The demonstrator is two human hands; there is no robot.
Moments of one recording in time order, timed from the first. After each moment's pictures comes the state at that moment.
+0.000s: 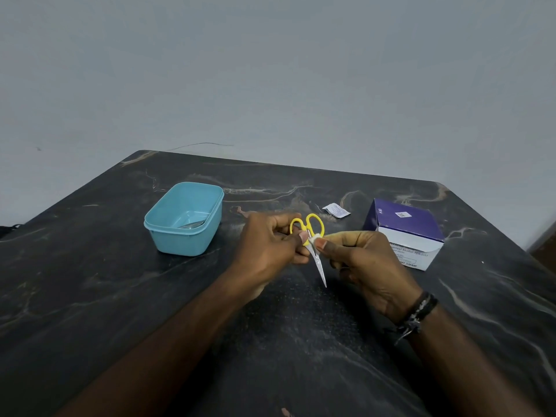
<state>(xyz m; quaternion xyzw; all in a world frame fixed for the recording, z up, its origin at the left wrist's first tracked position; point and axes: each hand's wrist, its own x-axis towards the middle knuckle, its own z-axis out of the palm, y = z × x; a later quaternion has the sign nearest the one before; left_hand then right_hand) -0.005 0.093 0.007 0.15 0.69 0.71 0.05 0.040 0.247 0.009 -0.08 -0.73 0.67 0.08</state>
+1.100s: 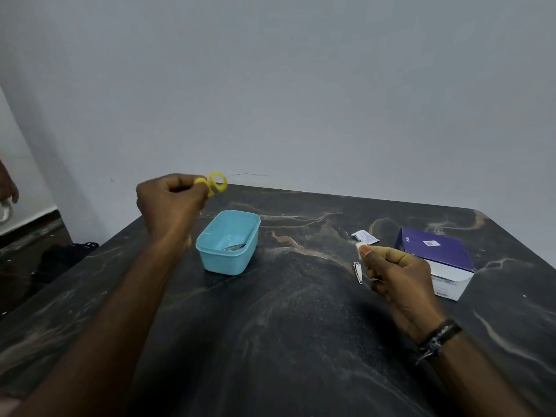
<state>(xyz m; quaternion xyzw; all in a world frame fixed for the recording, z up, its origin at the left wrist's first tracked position) -0.042 -0.041 0.079 -0.06 0.67 0.67 -0.32 0.039 0.248 0.015 -0.11 -0.66 0.72 0.19</state>
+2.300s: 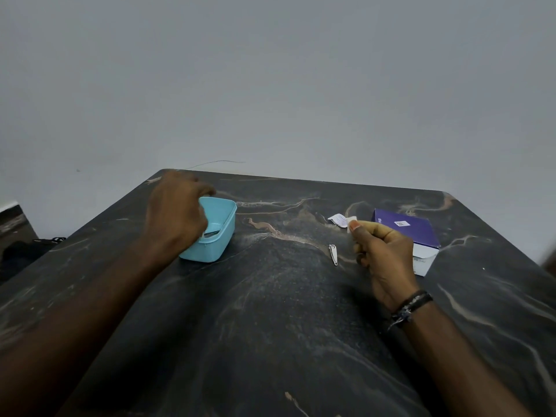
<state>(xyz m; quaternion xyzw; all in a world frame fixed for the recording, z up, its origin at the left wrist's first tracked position) -0.054 -0.031 0.054 0.15 0.92 0.17 -0.32 0.033 0.262 0.015 -0.13 -0.65 0.70 0.26</state>
